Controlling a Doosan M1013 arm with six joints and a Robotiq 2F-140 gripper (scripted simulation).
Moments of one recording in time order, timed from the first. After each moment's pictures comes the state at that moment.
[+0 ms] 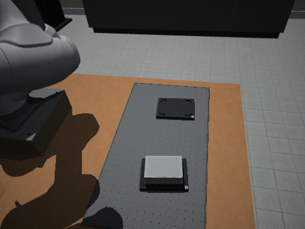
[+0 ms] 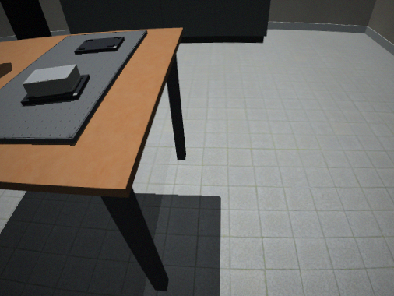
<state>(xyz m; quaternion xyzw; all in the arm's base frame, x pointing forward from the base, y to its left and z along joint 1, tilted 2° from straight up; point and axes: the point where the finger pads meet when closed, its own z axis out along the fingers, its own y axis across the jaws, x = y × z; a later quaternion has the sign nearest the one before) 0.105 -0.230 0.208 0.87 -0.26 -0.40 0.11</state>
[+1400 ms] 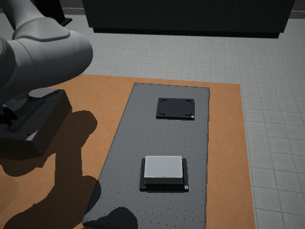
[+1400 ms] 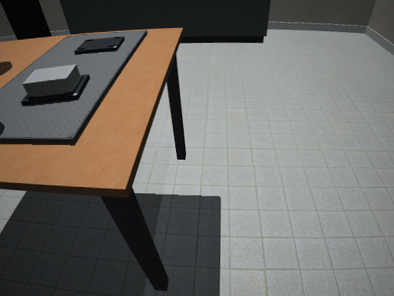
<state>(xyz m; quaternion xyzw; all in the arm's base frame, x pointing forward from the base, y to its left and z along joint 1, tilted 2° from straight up) 0.187 -0.234 0.173 0.92 -0.17 -0.33 0.09</state>
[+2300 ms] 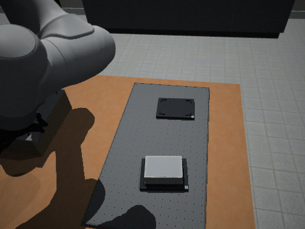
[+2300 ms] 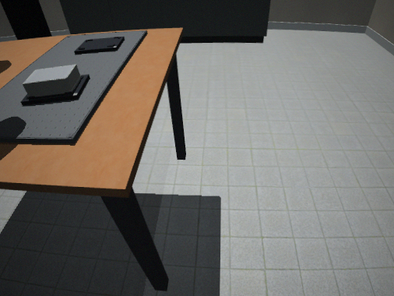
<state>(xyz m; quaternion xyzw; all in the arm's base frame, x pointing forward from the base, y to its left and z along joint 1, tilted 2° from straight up) 0.289 -0.224 0.134 0.96 -0.09 -0.25 0.07</state>
